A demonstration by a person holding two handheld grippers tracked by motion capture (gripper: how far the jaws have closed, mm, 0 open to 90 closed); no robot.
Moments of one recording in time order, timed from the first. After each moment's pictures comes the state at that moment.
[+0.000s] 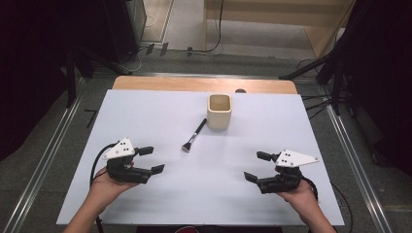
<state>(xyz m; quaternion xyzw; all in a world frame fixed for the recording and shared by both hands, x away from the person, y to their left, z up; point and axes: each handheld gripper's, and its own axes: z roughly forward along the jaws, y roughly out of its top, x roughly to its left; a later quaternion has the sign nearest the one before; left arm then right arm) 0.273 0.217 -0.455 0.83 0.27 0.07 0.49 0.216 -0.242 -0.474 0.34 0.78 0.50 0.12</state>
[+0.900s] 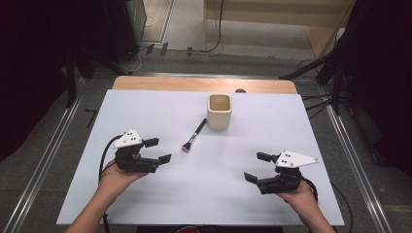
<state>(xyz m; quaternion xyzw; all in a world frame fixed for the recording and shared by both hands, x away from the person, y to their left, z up) 0.295 0.199 -0.453 0.81 0.31 0.08 0.50 0.215 -0.242 -0.476 0.35 0.78 0.51 0.12</state>
